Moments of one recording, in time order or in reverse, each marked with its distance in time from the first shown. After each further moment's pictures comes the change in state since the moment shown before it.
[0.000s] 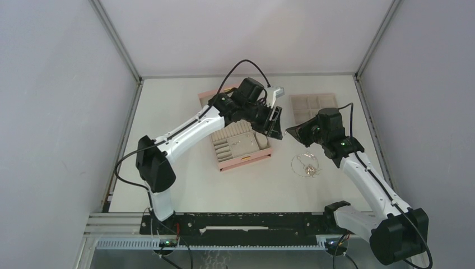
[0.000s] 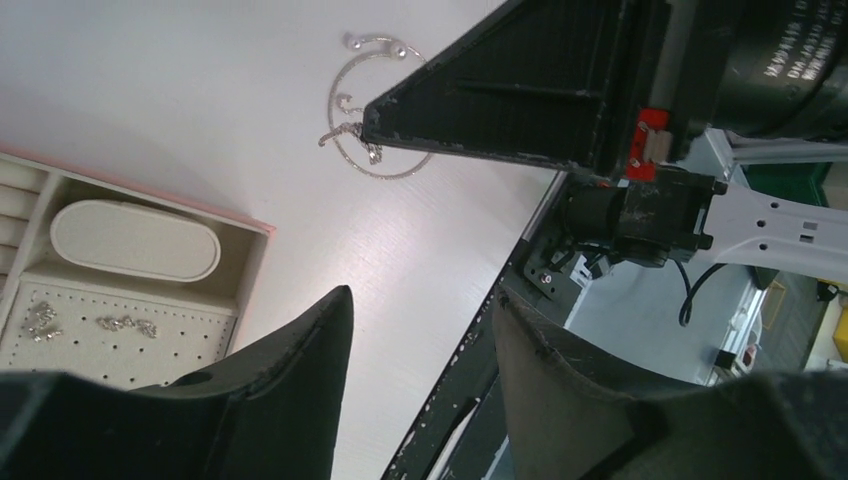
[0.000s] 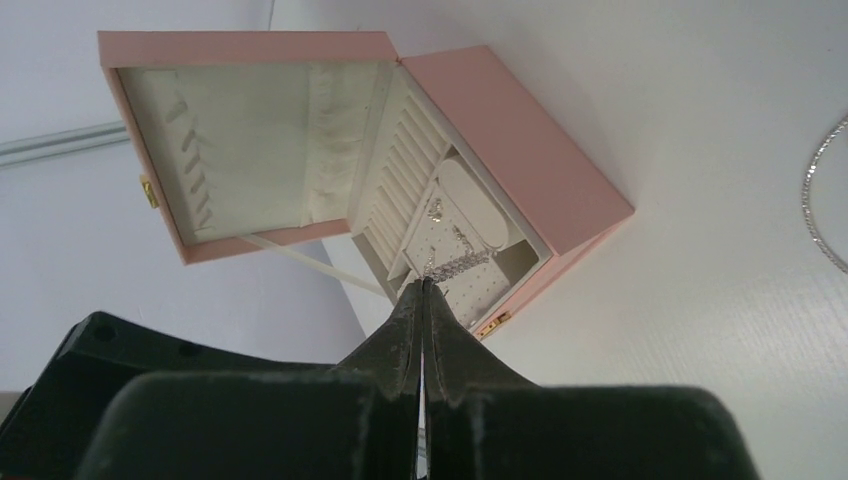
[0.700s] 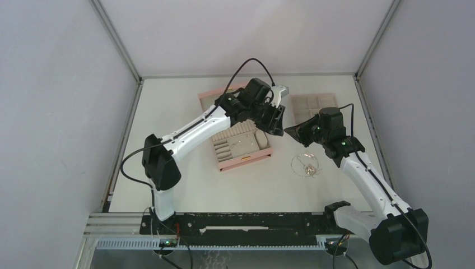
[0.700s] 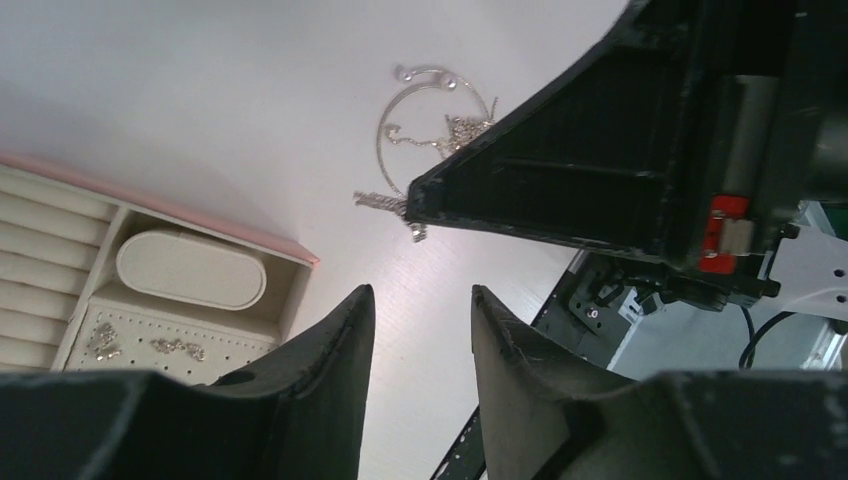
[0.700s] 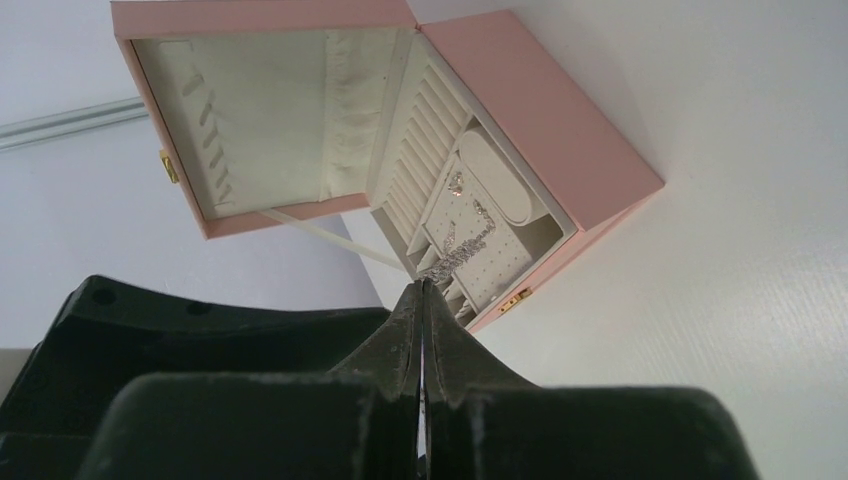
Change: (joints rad) left arm -0.026 0.060 0.063 -0.002 -0.132 0.028; right arm -0.015 0.000 0.010 0.003 -0.078 0.025
